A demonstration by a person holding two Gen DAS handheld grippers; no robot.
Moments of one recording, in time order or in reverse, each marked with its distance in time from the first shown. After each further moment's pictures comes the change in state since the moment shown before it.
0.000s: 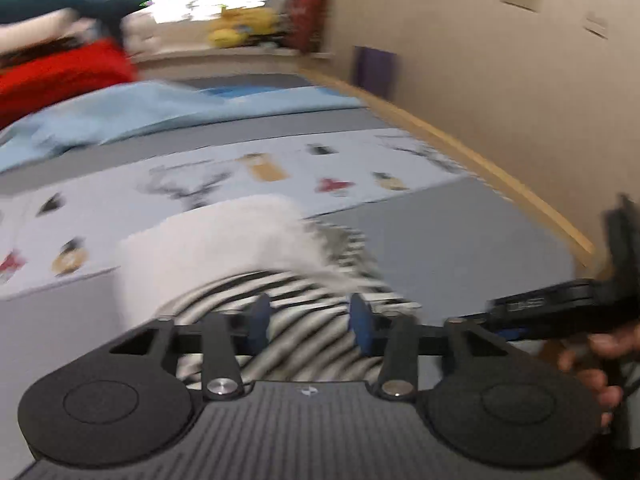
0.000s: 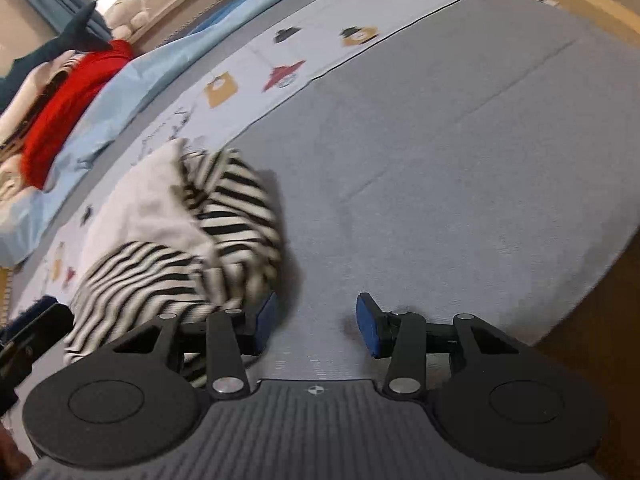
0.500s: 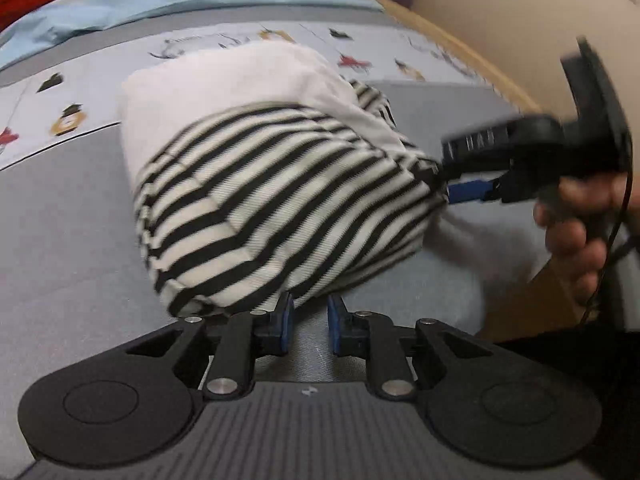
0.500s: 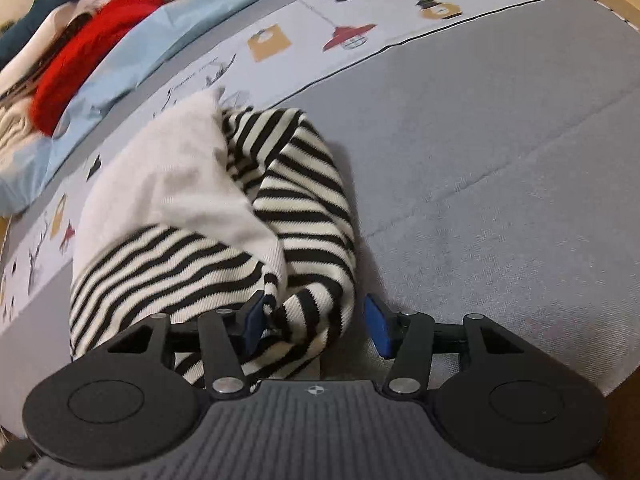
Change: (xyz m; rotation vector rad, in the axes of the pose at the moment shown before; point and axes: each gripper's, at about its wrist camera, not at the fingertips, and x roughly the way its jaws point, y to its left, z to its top) left arm 0.017 0.015 -0.066 -0.045 0.267 -0.056; right arm 0.064 0.056 0.014 -0.145 0.087 -0.002
